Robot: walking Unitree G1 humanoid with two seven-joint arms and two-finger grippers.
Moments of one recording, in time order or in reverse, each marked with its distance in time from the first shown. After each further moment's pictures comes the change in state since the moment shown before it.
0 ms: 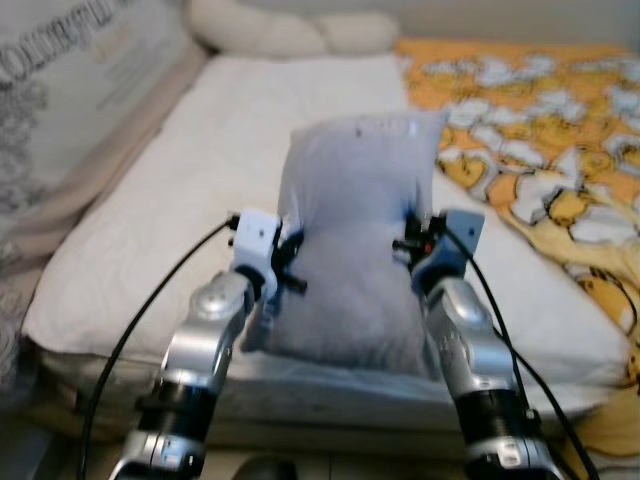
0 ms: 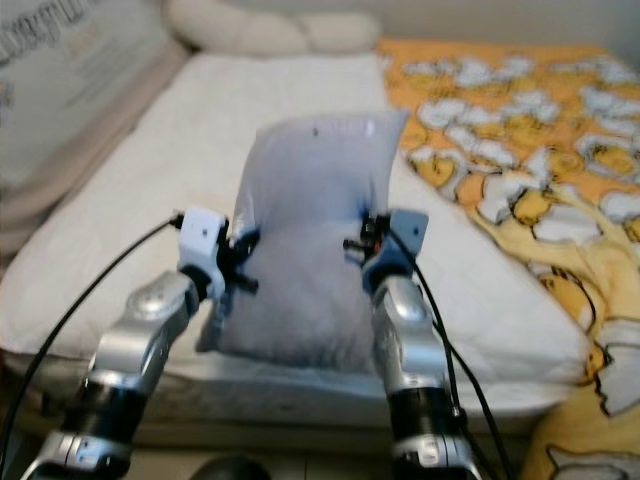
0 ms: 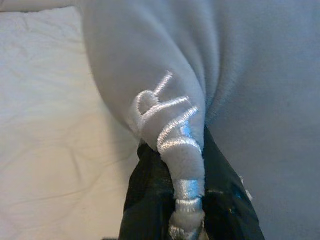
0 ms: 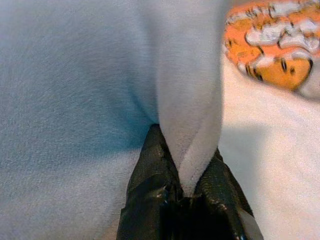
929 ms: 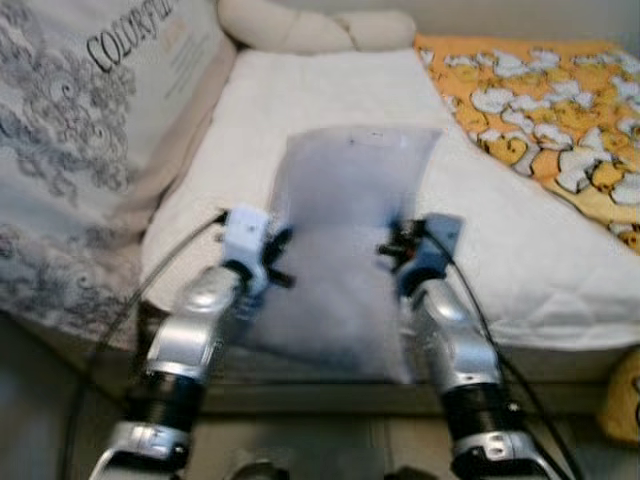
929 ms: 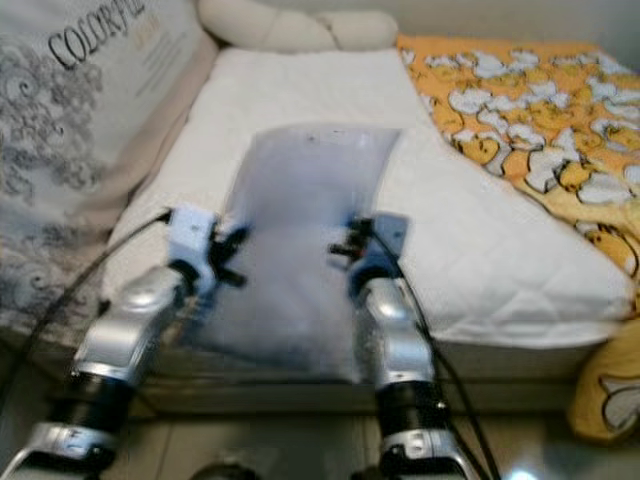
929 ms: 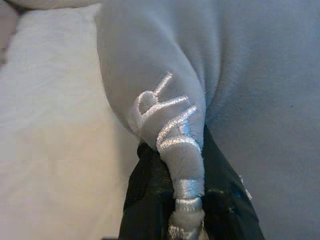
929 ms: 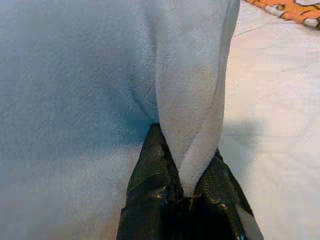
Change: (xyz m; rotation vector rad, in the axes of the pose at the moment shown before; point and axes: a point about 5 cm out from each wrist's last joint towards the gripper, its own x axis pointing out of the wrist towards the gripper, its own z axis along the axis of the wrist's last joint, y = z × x) left arm 0.000 0.018 0.002 0.026 0.010 0.052; right arm 0.007 0.013 -0.006 0.012 0.039 0.008
